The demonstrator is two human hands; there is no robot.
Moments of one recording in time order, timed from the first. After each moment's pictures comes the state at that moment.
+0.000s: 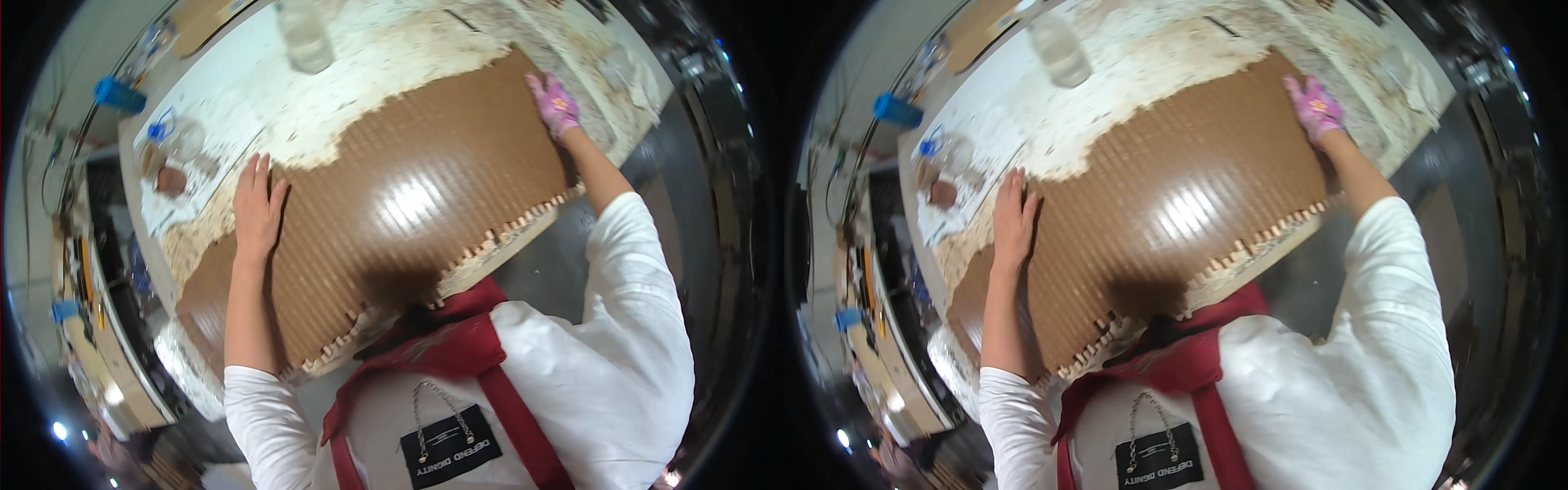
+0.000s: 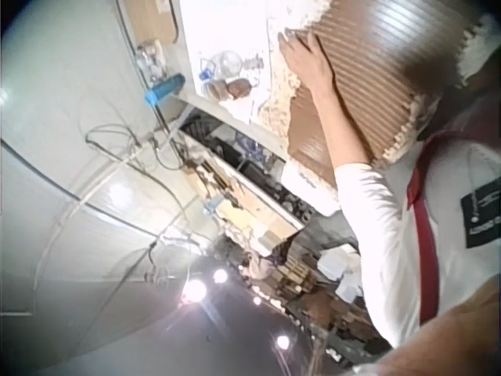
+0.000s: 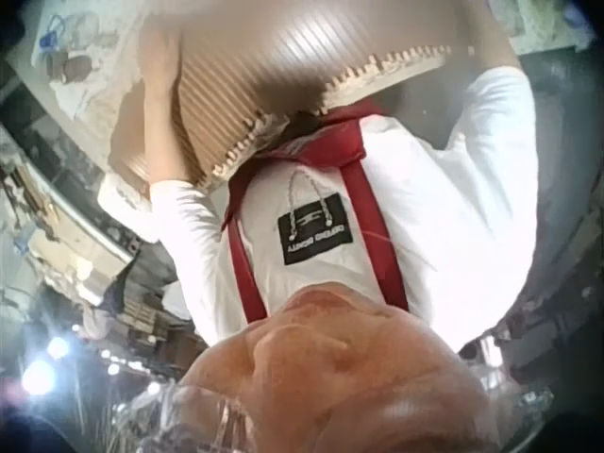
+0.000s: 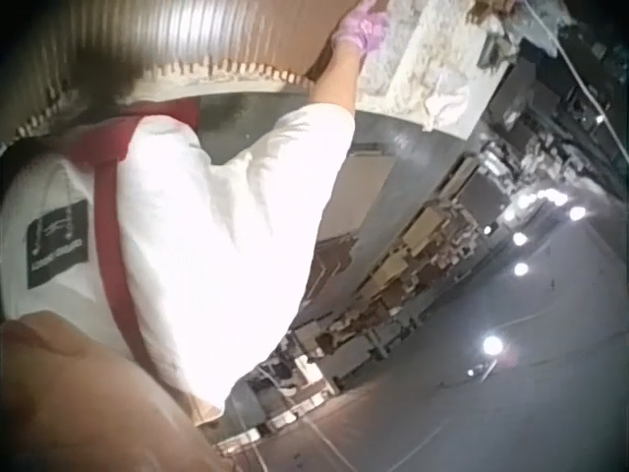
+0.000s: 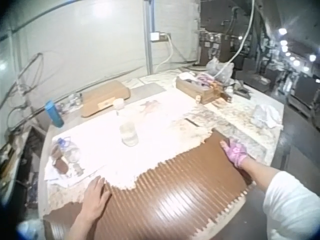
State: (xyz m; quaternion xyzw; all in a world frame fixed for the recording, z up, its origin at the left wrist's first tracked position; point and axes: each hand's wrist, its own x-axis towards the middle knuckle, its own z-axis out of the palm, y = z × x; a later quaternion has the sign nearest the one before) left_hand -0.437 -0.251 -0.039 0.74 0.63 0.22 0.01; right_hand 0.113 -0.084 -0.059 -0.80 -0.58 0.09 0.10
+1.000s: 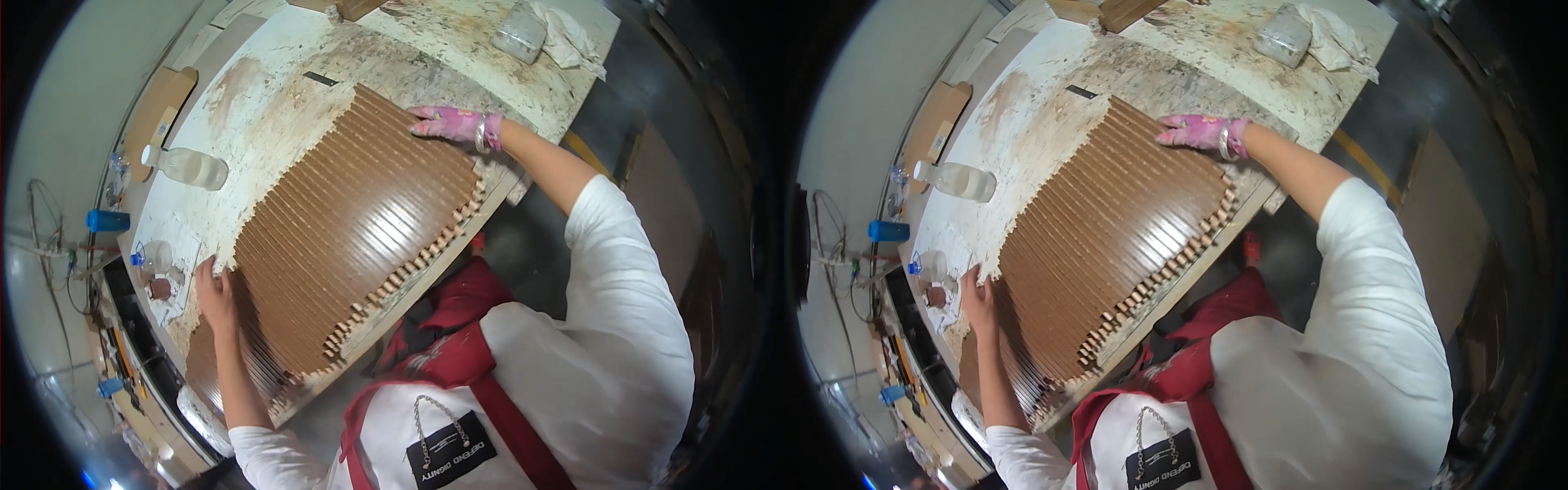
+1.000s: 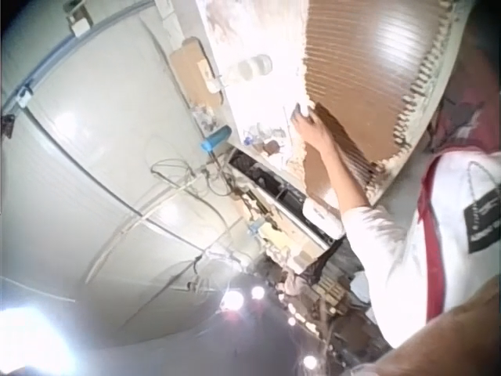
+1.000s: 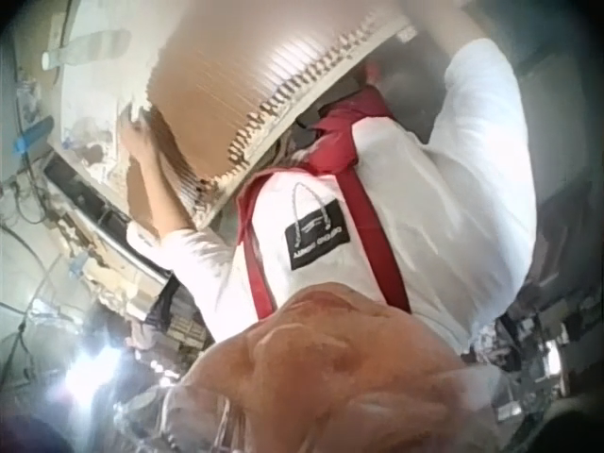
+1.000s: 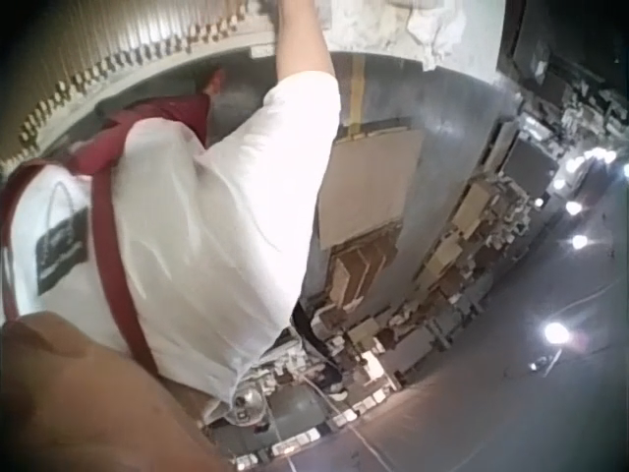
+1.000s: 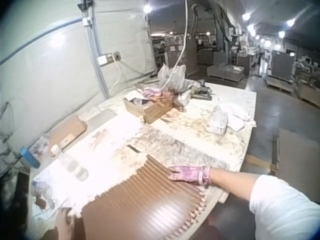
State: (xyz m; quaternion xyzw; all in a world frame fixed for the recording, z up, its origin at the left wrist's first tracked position) left_hand -0.310 -0.228 0.004 0.68 0.71 0.18 0.01; right_hand 0.220 -0.087 -0.036 -0.46 -0.63 0.60 0.19
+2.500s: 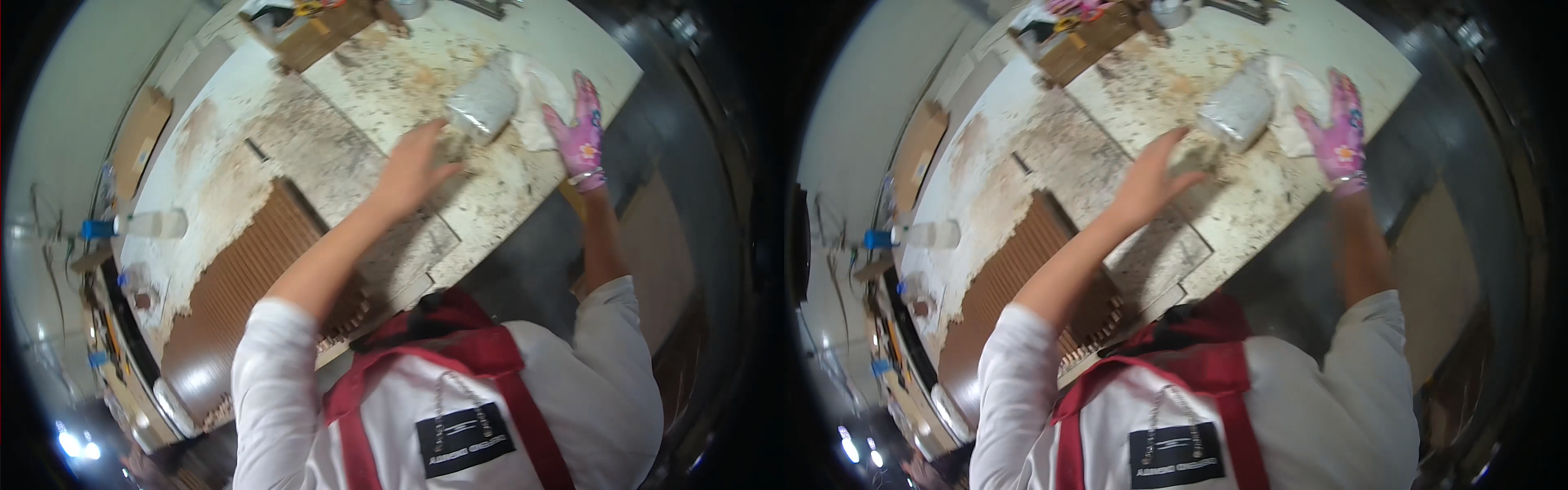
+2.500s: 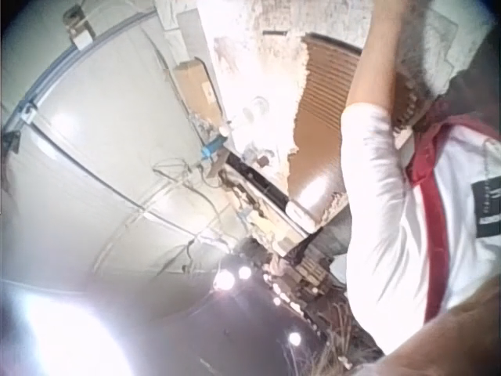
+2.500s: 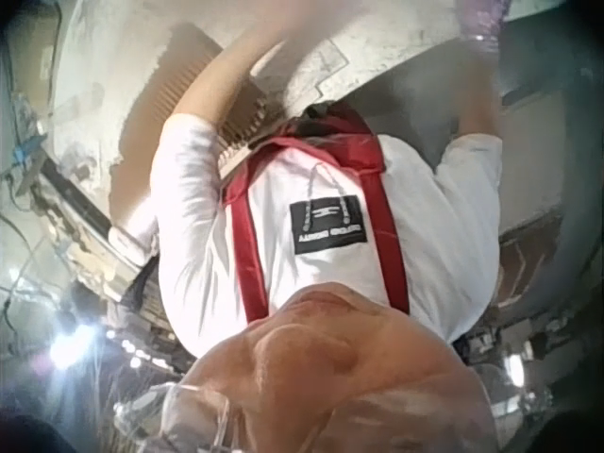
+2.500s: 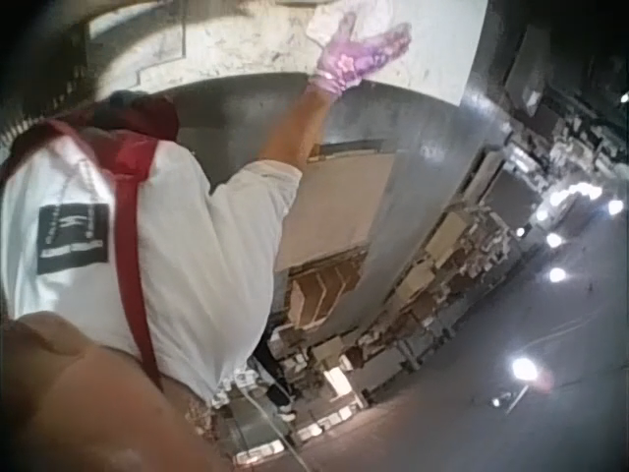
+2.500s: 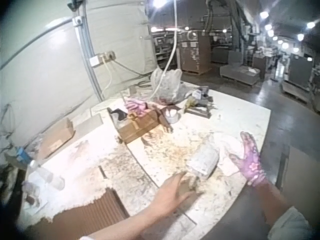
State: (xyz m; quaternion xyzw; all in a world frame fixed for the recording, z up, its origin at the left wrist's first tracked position) left_hand 0.258 -0.006 -0.003 0.83 0.41 0.28 0.26; right_hand 0.568 -0.009 -0.001 -0.65 -0.65 -0.09 0.38
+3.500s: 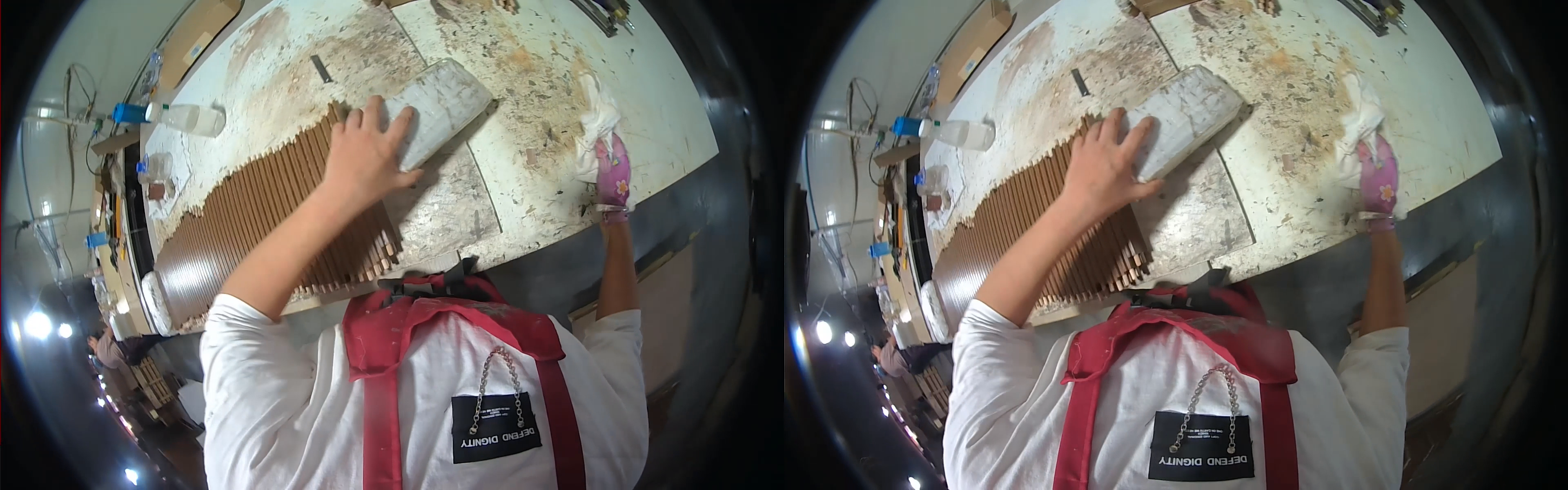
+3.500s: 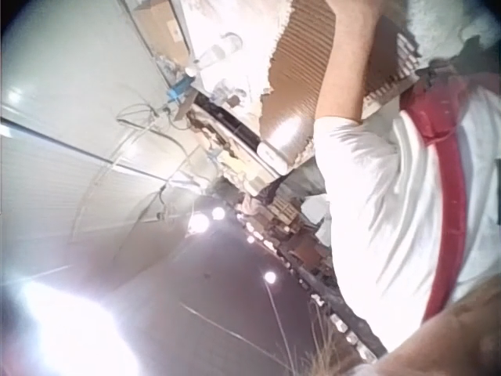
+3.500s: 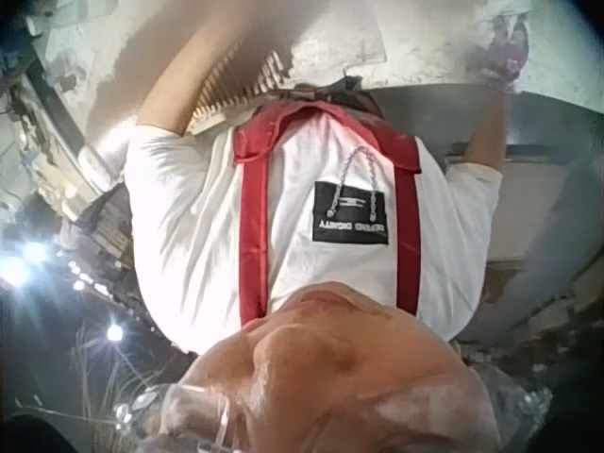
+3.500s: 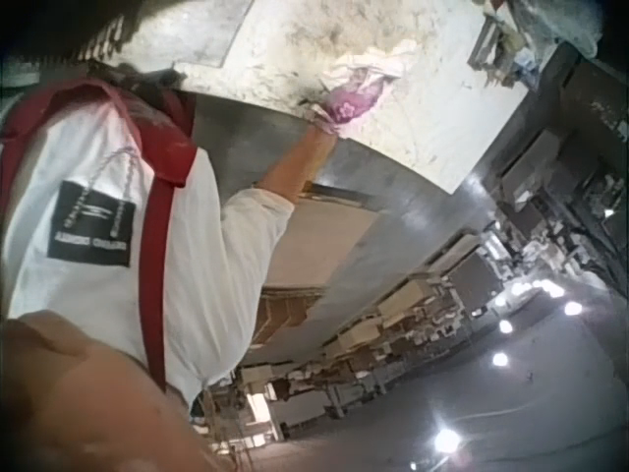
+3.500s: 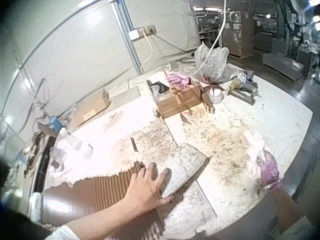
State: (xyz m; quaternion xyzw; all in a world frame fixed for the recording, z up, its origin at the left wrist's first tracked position) left_hand 0.160 -0.049 0.047 0.79 0.60 -0.11 0.01; right_hand 0.570 0.002 -0.097 -0.63 -0.60 0.23 0.43
